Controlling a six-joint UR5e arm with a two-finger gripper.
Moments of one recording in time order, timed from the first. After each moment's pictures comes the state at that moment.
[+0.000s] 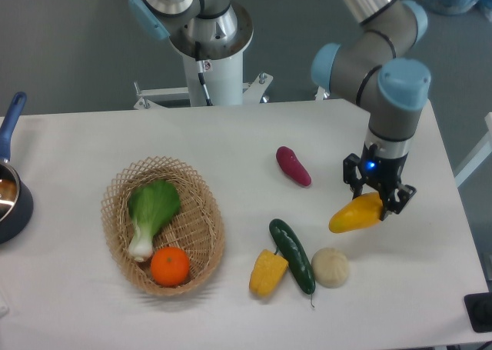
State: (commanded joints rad) arm 2.79 -2.04 -1.71 -0.80 1.50 1.74
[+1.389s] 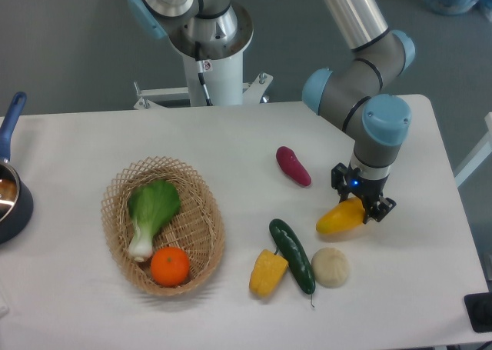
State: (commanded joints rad) arm 2.75 -2.08 -1.73 -0.80 1.50 1.56
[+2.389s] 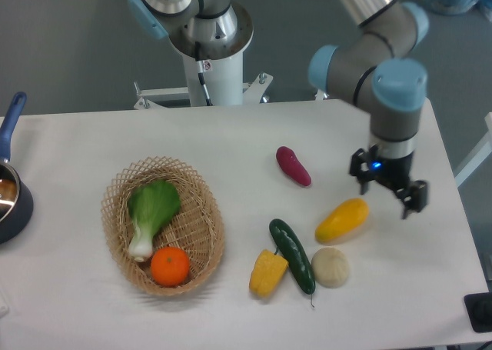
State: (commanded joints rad) arm 2.80 -1.95 -1.48 -0.78 1.51 1.50
